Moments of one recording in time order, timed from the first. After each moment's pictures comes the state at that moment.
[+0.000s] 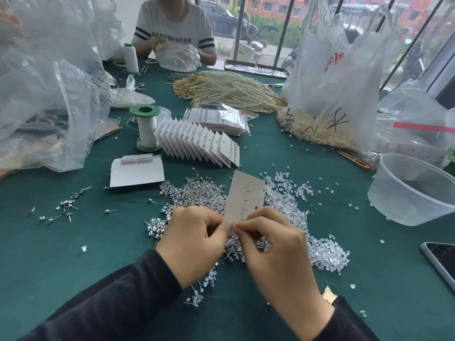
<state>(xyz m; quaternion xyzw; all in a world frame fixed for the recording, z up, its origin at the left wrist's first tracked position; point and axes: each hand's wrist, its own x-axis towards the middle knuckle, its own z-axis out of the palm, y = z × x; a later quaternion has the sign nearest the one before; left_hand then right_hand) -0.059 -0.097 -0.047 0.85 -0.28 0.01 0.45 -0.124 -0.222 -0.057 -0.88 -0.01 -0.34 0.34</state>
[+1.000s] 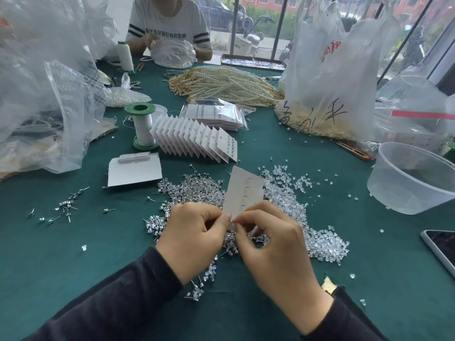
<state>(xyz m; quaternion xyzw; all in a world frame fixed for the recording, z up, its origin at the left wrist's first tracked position) -0.063 -0.099 -0.041 0.83 -0.27 0.00 0.48 -0.126 -0.221 -0.056 -0.88 -0.01 -0.33 0.33</state>
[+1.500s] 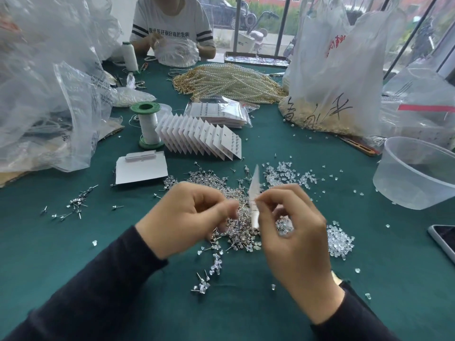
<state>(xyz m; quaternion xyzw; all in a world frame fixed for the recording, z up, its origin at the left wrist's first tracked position) -0.045 -0.078 -0.022 0.74 -0.35 -0.16 0.54 -0.128 -0.225 -0.045 -0.82 -0.01 -0.43 0.37</state>
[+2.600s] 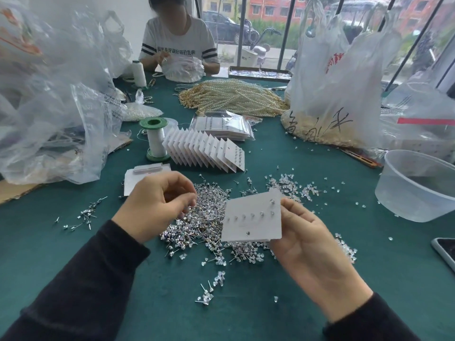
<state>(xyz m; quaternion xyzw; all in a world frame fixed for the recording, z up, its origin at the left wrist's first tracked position) -0.010 -0.051 -0.018 0.81 -0.25 -0.05 0.52 -0.129 -0.243 -0.031 -0.42 0.11 -0.07 0.90</state>
